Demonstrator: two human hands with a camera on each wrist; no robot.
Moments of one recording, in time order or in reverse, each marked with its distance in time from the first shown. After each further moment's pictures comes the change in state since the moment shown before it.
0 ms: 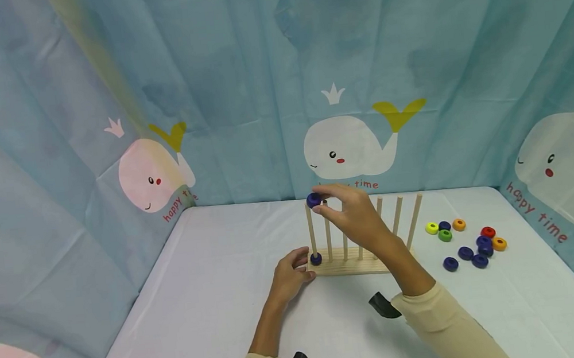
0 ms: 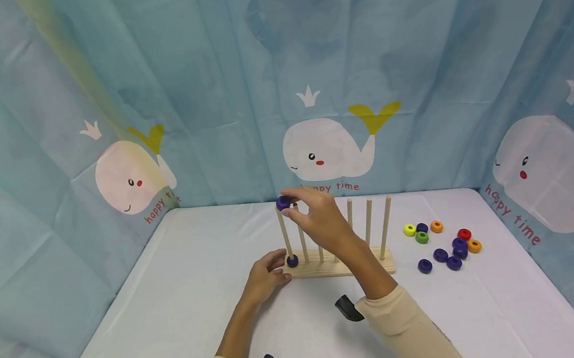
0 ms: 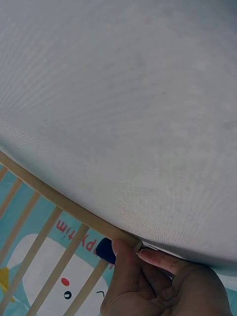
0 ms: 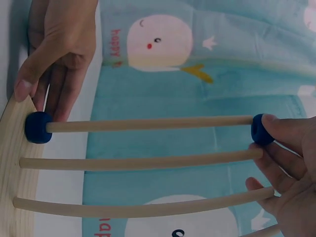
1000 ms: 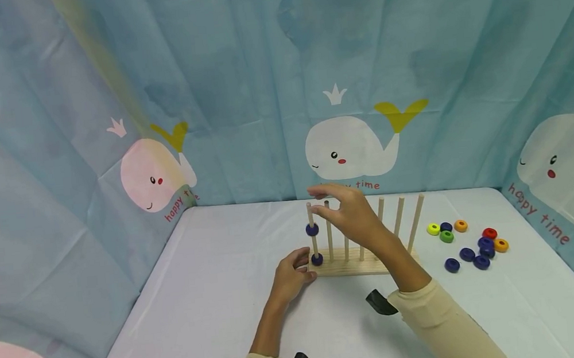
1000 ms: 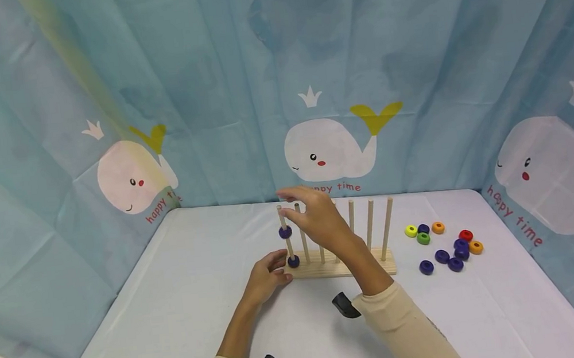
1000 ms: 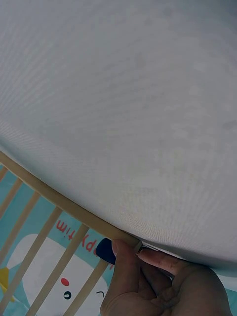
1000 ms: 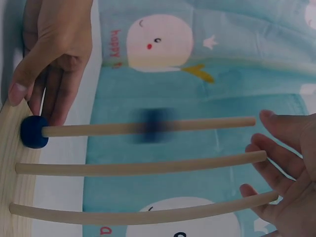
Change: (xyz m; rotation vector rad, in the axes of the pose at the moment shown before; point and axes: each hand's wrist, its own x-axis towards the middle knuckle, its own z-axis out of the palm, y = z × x) left_hand 0.000 -0.001 -0.001 0.005 -0.012 0.008; right_hand 0.007 -0.001 0.005 0.013 -0.066 0.039
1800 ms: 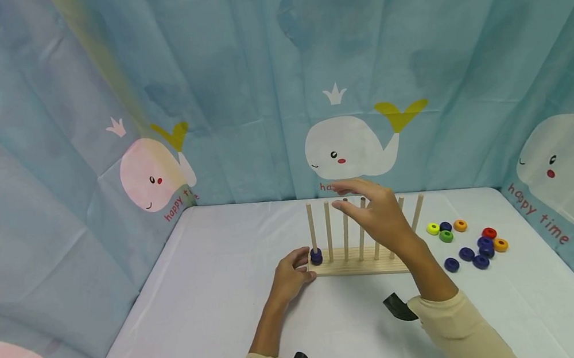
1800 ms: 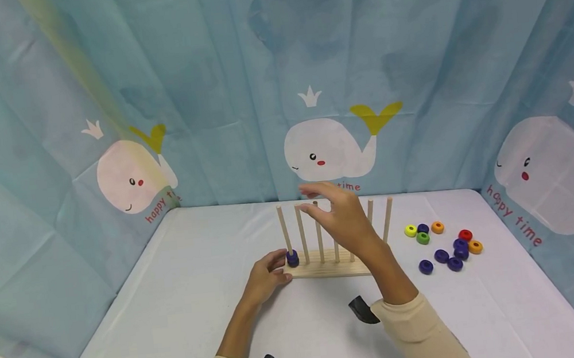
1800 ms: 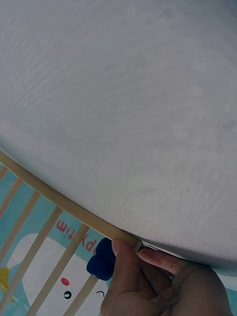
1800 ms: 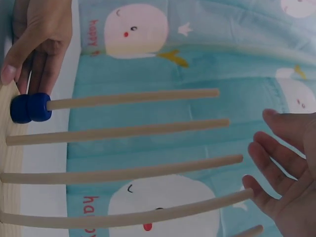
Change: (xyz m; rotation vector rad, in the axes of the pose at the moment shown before) left_hand 0.000 0.001 0.001 -0.003 0.009 -0.012; right_hand -0.022 0.000 -0.035 -0.012 0.141 -0.032
